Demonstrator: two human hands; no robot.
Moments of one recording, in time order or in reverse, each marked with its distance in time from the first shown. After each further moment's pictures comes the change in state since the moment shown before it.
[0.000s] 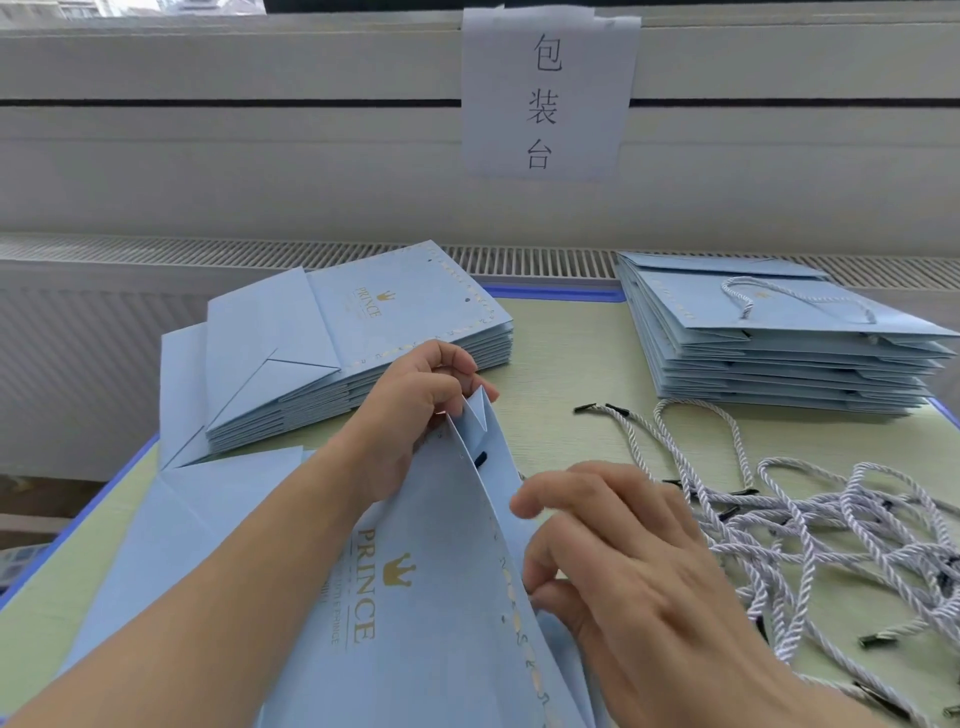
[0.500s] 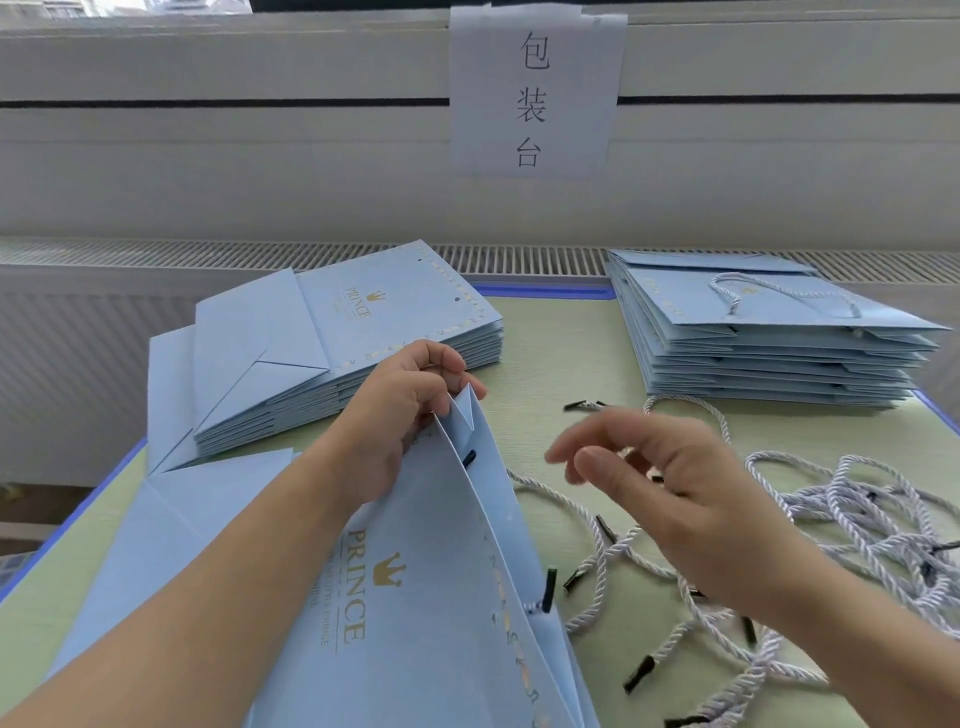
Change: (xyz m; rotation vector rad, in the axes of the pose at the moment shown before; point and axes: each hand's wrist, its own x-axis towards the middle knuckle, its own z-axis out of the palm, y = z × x) left_hand 0.000 0.000 -0.001 -0.036 -0.009 -0.019; right_hand 0.018 0.049 -0.019 0.608 -0.106 0.369
